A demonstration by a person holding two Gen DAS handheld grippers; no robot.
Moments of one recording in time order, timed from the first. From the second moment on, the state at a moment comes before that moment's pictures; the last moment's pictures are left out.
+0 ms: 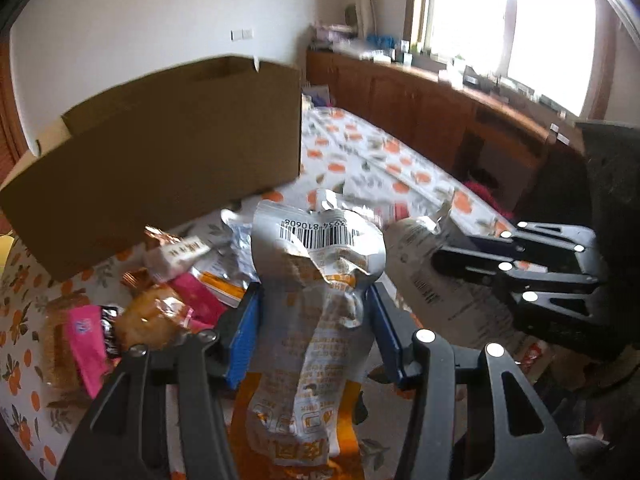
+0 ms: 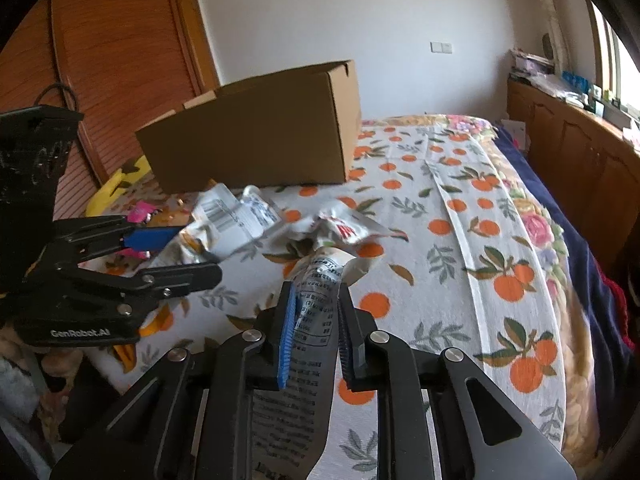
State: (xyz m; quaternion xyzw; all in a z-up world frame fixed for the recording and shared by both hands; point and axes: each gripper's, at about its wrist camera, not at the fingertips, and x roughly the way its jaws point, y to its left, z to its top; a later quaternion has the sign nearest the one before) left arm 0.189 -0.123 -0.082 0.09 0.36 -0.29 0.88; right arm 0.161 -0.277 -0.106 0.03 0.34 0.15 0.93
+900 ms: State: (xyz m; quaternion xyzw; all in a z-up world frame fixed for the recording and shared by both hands) left arm 0.215 -0.053 -0.020 0.02 0.25 -0.25 0.93; right arm 0.196 -0.242 -0.010 -0.04 0.24 0.17 0.95
